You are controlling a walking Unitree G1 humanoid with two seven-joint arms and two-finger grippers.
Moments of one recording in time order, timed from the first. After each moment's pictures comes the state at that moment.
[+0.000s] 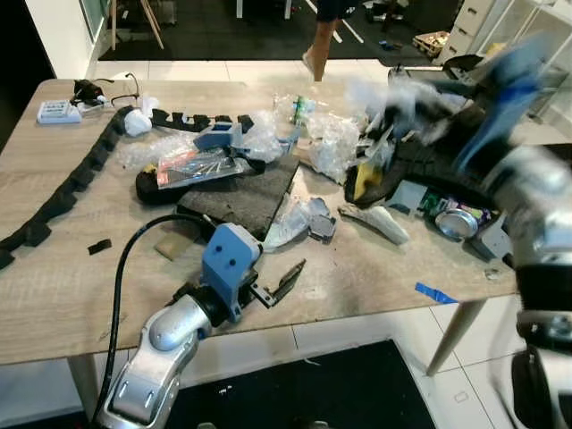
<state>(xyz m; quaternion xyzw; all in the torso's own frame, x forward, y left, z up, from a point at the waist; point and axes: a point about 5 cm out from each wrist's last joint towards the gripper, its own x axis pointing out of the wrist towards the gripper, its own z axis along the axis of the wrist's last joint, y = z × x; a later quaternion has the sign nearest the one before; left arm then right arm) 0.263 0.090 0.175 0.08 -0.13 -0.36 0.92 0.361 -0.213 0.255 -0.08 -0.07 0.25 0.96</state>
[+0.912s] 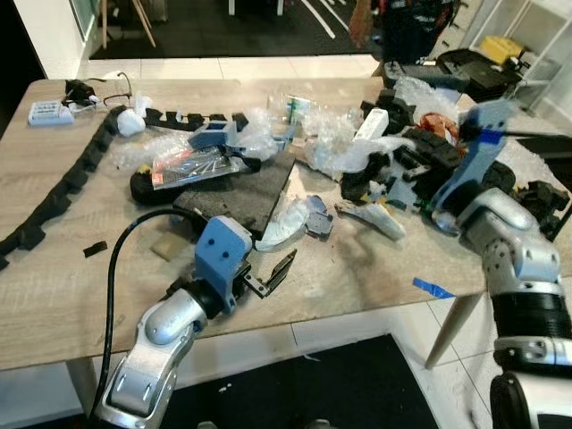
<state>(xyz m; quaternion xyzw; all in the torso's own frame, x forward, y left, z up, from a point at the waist) 0.269 0.098 0.176 0.09 -0.13 -0.33 0.93 0.362 -0.223 0.259 0.00 -0.11 0.22 0.97</state>
